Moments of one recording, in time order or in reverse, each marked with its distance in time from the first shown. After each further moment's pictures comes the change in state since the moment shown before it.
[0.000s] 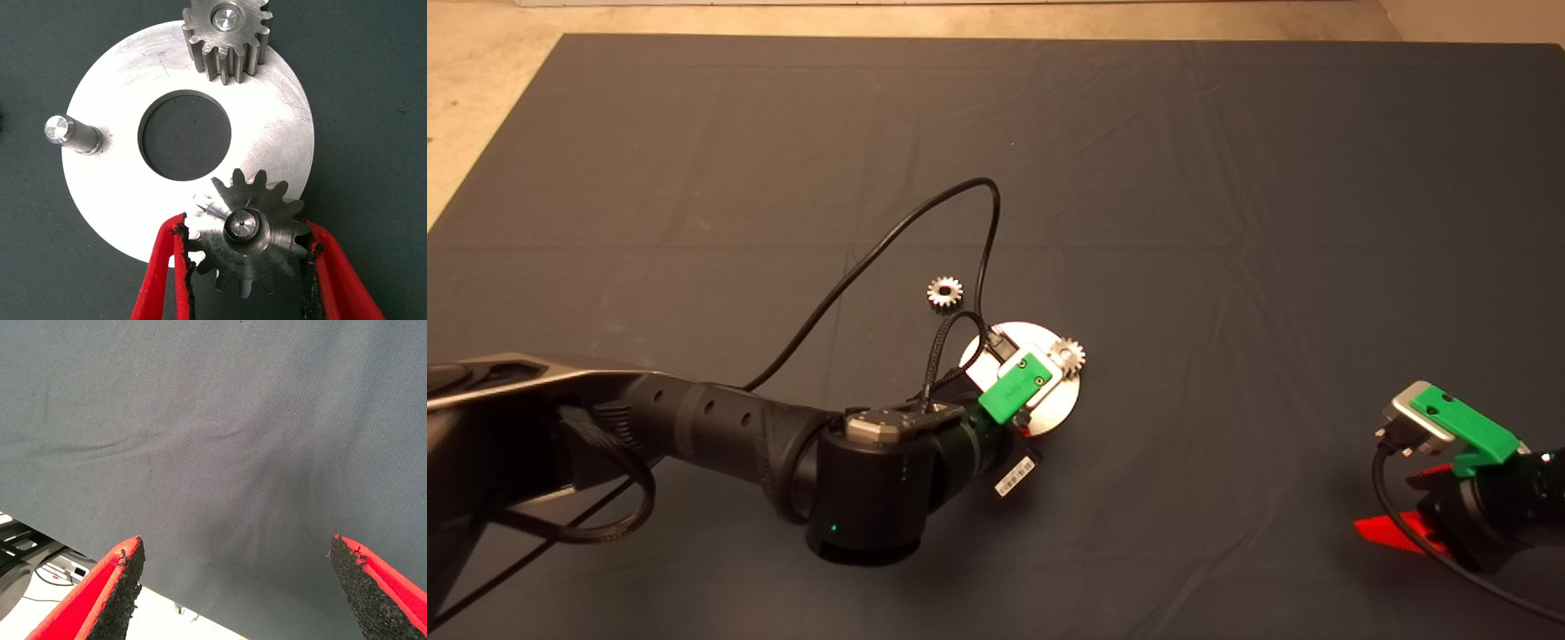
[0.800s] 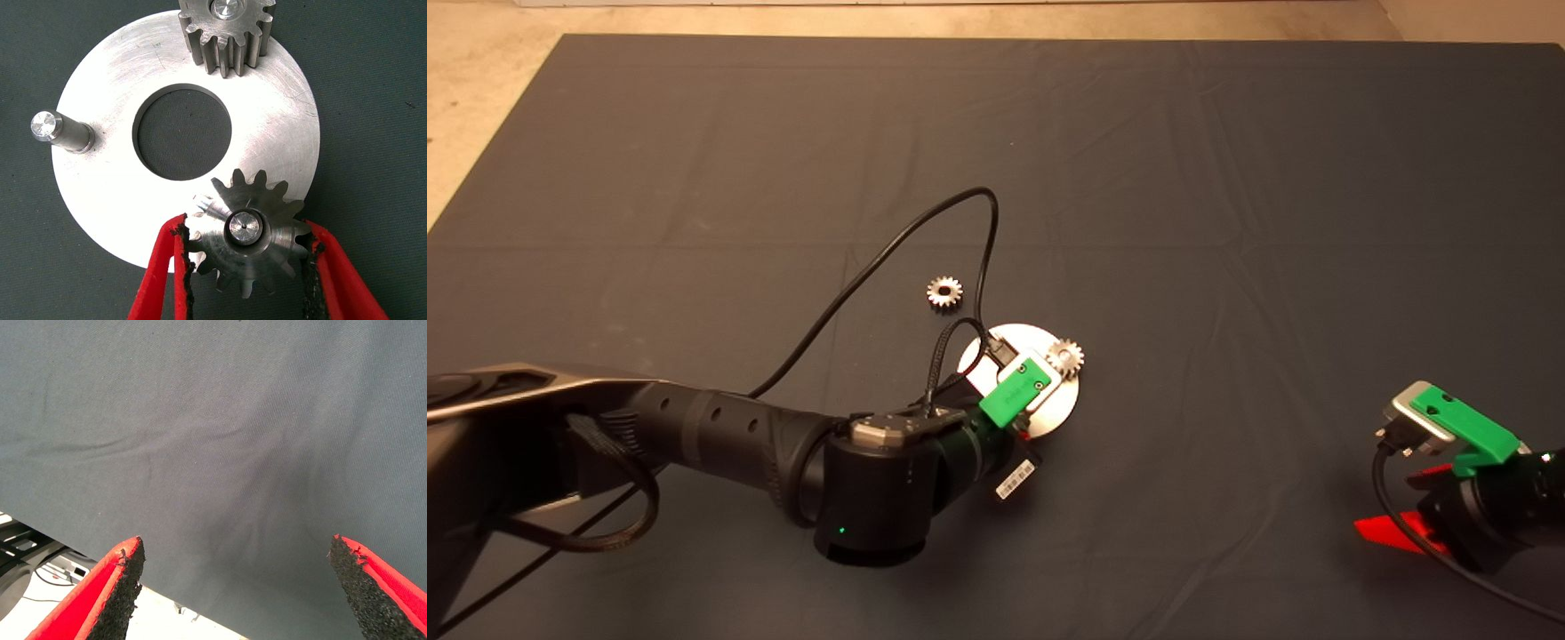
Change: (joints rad) left arm 0.017 0.003 -0.019 0.015 -0.005 0.008; right arm 0.000 0.000 0.000 0.000 0.000 0.000
